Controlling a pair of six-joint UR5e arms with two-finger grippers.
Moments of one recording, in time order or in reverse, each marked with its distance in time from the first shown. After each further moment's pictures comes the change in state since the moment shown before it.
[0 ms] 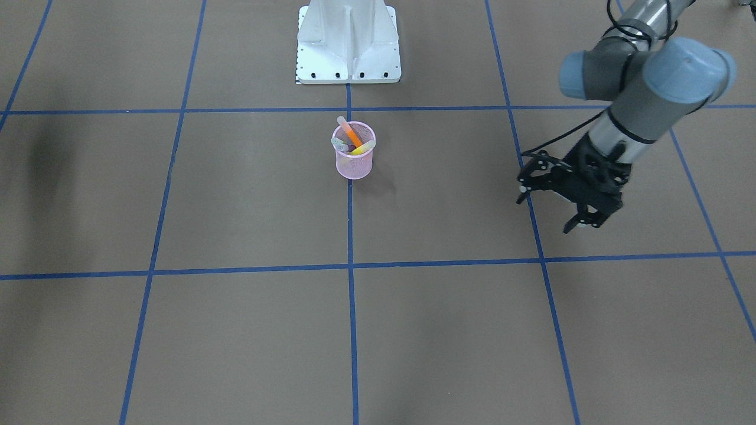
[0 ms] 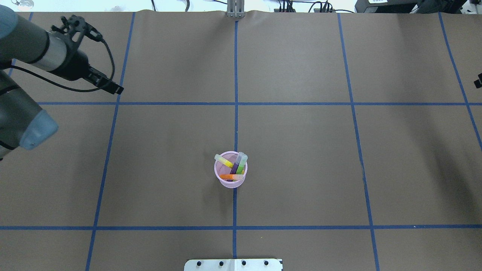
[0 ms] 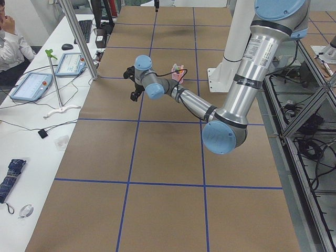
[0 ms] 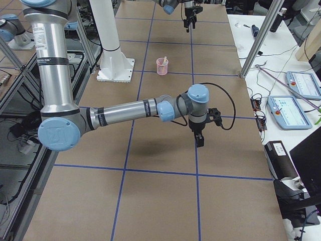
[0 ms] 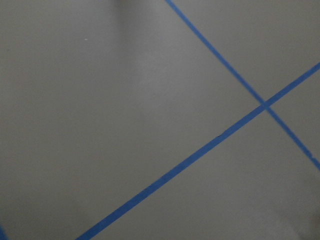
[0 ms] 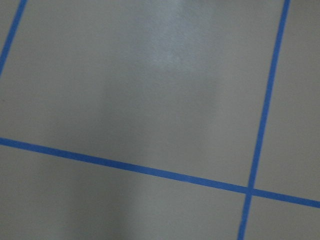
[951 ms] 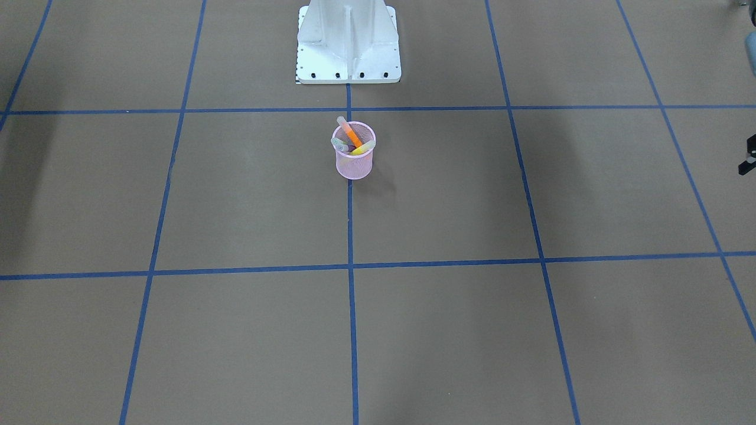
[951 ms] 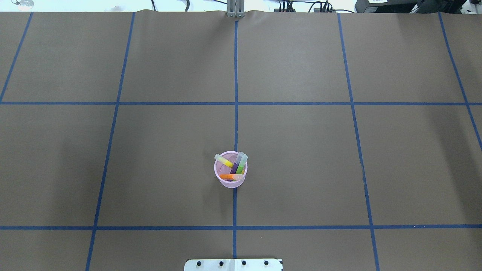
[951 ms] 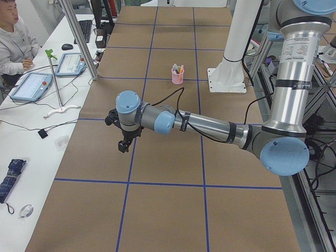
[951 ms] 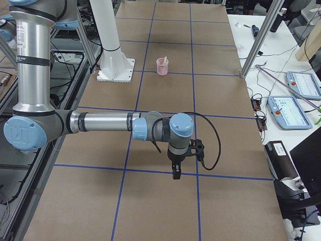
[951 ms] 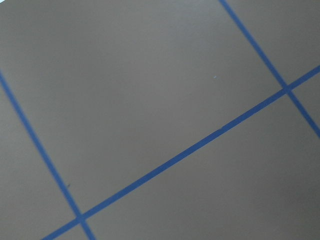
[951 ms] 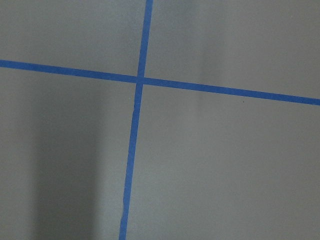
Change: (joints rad) left arm -0.453 0.258 0.007 0.332 -0.154 0.534; right arm 0.168 -0.123 -0.004 -0.178 0.029 -0.201
